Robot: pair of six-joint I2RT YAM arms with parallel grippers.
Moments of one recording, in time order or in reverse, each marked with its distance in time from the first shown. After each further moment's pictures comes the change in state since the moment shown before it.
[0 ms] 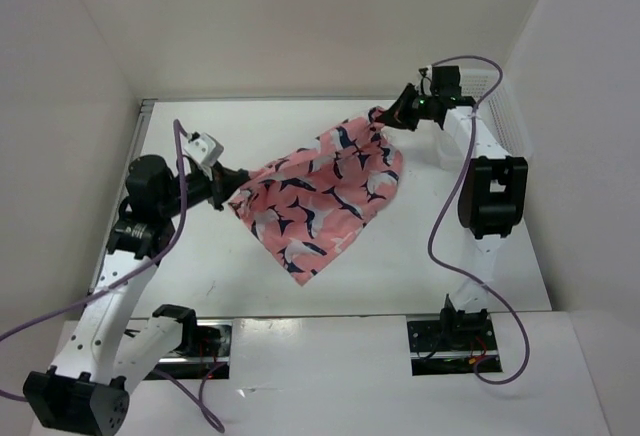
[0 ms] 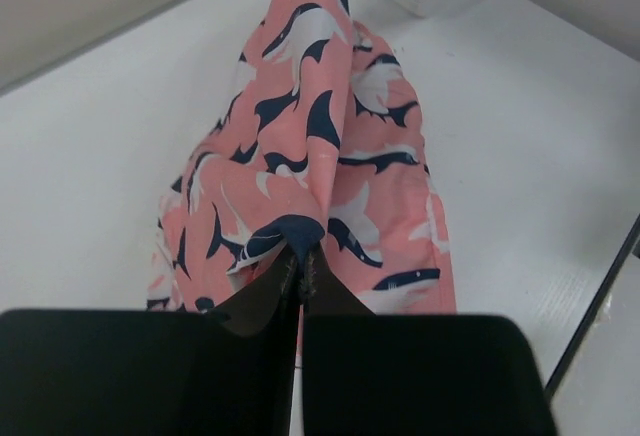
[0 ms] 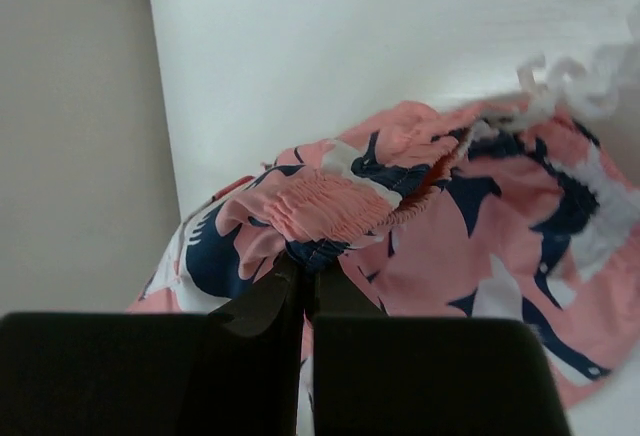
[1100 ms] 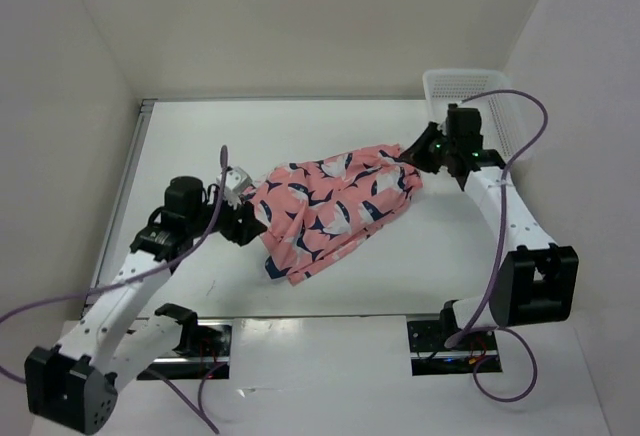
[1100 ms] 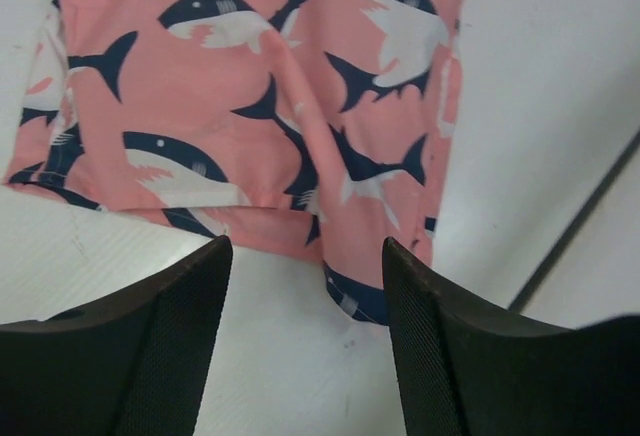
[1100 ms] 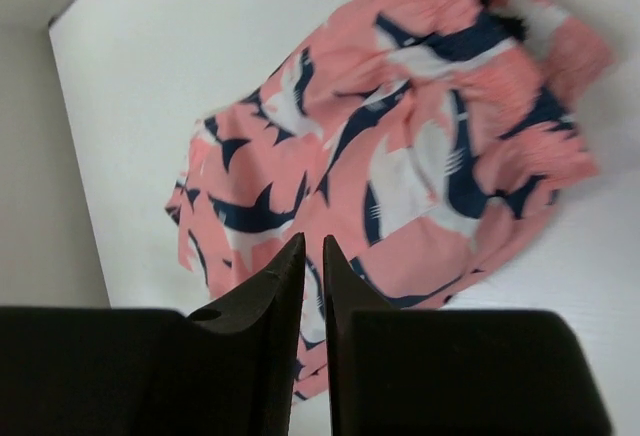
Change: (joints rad) left arm -0.148 -0.049 -0.234 -0.163 -0.111 0.023; right arm -0.004 -0.689 -0.673 0.008 0.377 0.028
